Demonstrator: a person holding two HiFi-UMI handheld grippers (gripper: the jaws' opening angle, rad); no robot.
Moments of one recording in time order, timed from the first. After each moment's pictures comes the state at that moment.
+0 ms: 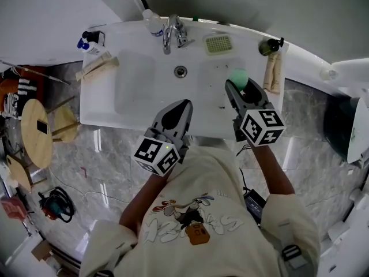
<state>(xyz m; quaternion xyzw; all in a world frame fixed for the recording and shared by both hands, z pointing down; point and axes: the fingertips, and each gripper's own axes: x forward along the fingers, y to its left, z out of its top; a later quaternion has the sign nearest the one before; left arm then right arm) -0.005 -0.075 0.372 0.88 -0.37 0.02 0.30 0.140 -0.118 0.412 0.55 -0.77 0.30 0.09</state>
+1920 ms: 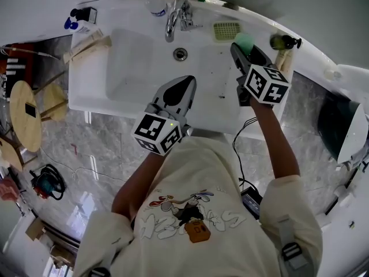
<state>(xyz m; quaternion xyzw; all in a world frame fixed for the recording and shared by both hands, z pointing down) 0.003 -0.131 0.420 0.87 -0.38 0.05 0.31 0.156 -0.224 0.489 0.56 -0.74 0.34 0.15</state>
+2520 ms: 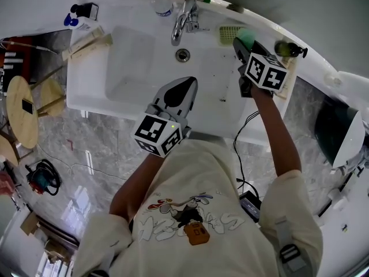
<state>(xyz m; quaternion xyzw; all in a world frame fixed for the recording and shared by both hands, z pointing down) -0.006 -0.145 0.430 0.86 -0.39 0.06 0.32 0.159 -0.266 0.538 0.56 -0.72 0.36 0.20</state>
